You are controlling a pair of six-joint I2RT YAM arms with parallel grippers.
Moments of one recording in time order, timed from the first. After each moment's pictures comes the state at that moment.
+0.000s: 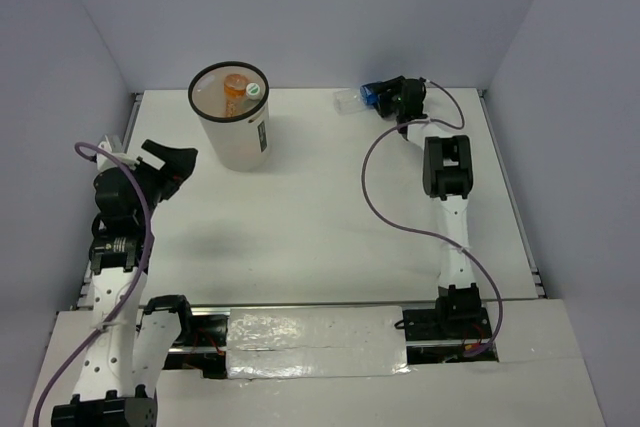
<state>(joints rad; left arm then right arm) 0.14 0.68 0.75 -0.28 0.13 -0.79 0.07 2.71 2.12 0.32 -0.20 1.27</state>
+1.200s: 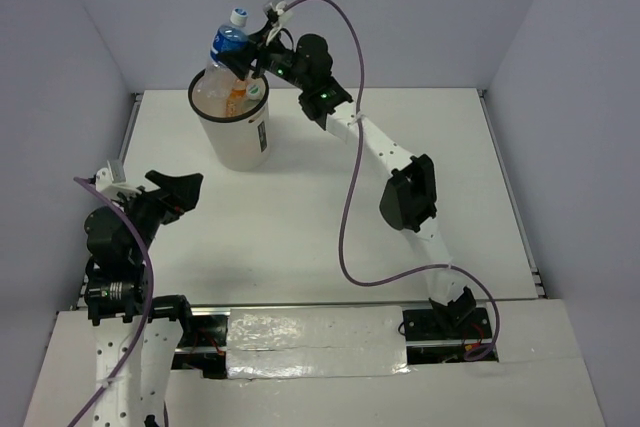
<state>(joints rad) 0.14 0.40 0.68 -0.38 0.25 -0.66 0.65 2.34 2.40 0.29 -0.45 0.29</state>
